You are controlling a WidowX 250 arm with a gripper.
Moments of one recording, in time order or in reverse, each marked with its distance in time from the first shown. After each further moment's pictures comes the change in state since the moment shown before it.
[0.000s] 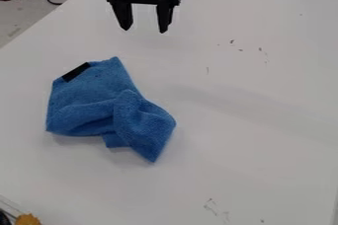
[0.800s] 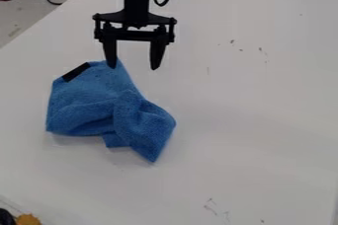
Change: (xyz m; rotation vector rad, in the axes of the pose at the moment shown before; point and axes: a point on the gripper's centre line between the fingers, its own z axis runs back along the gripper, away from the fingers) arm -0.059 0.003 -0.018 0.197 0.153 0.387
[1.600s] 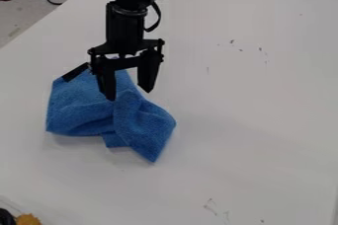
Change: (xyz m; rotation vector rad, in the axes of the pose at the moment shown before) arm -0.028 0.010 -0.026 0.044 0.090 0.464
